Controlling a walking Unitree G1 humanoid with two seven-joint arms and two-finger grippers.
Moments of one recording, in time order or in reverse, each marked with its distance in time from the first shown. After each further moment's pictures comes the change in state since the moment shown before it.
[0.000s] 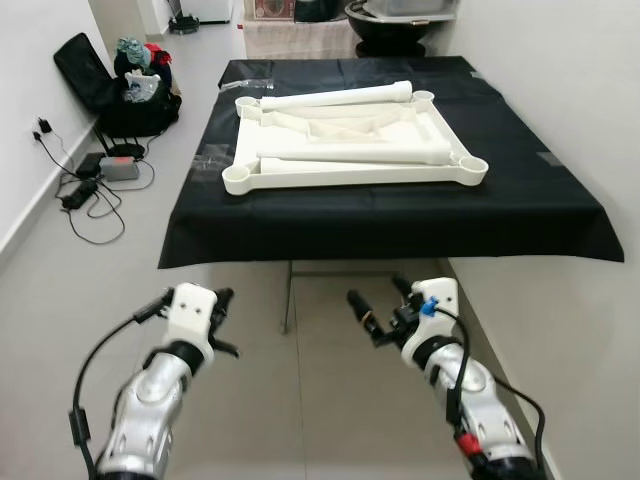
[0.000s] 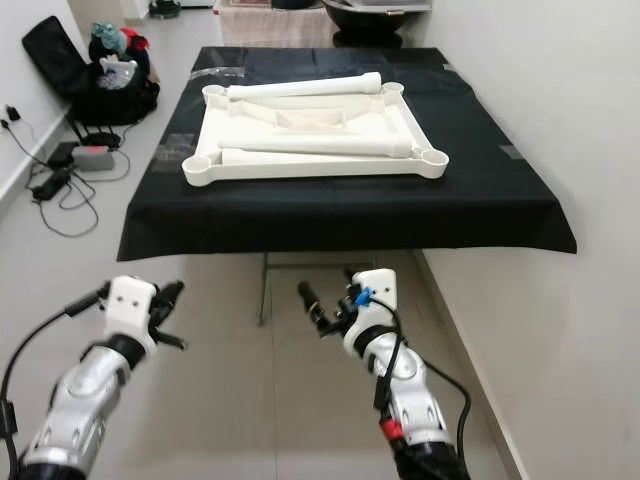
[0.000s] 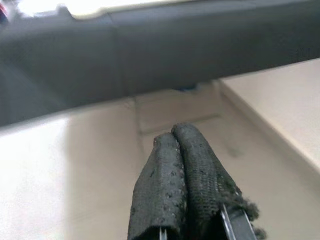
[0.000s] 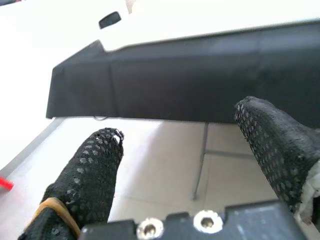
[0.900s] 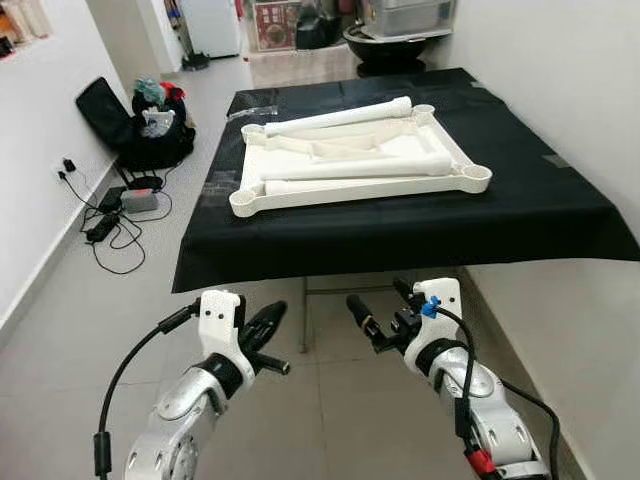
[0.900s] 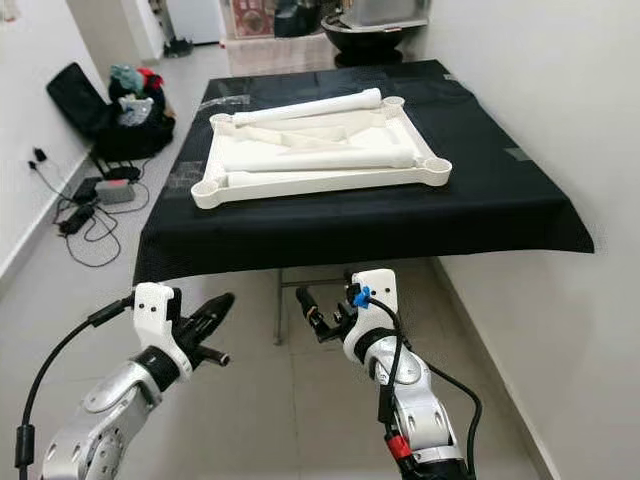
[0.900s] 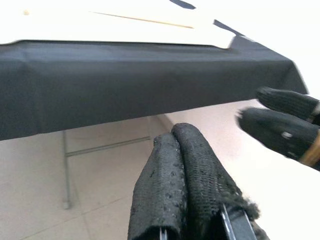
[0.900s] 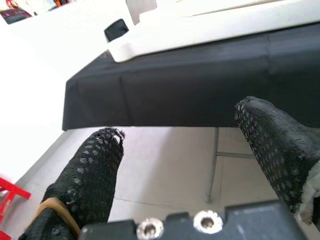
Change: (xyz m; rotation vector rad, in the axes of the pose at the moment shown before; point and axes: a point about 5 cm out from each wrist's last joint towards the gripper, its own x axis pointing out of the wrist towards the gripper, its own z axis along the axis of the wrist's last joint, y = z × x) left arm 0.004 -0.038 0.039 -0.256 -0.058 -0.237; right arm 0.001 0.016 0.010 0.029 0.029 0.026
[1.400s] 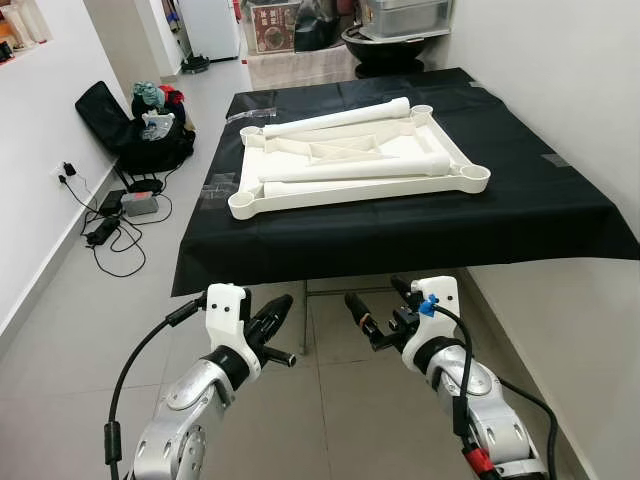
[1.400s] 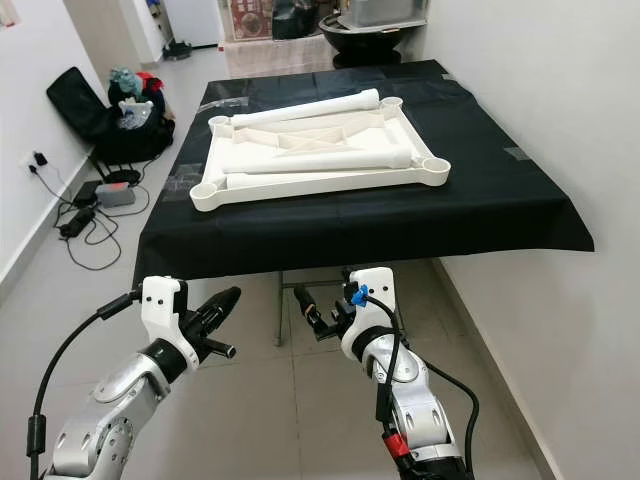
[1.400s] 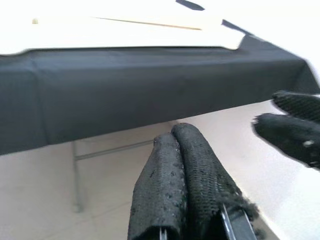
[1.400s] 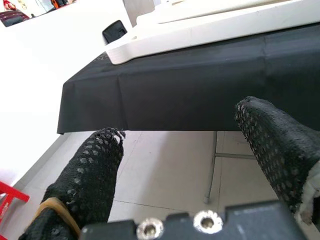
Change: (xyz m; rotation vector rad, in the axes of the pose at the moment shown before) left arm 0.004 0.007 0.007 0.047 -0.009 0.048; right arm -0.001 0.000 0.000 0.000 0.005 -0.006
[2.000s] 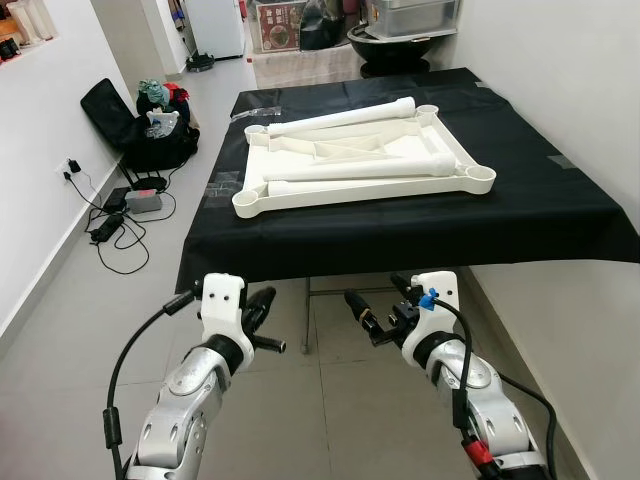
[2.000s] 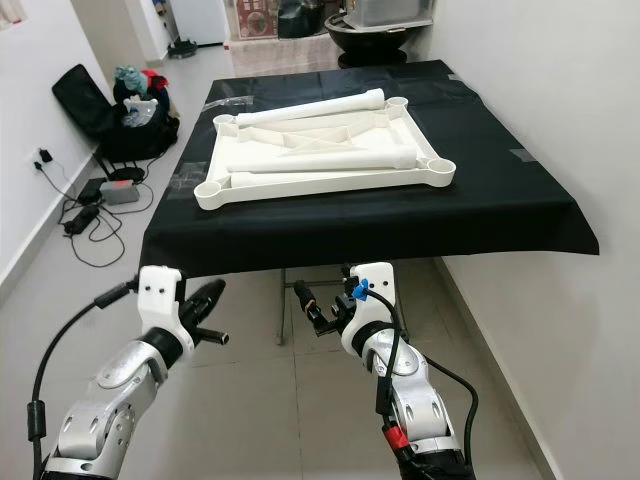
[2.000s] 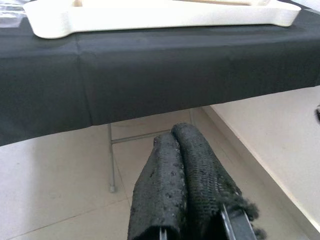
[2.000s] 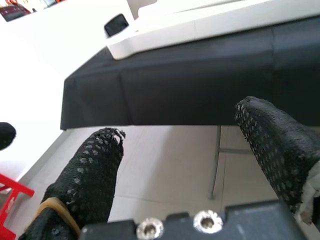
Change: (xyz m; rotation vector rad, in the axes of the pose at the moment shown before) left arm 0.012 0.012 -0.008 0.054 0.067 0.113; right arm 0.005 -0.003 -0.002 0.017 0.025 0.004
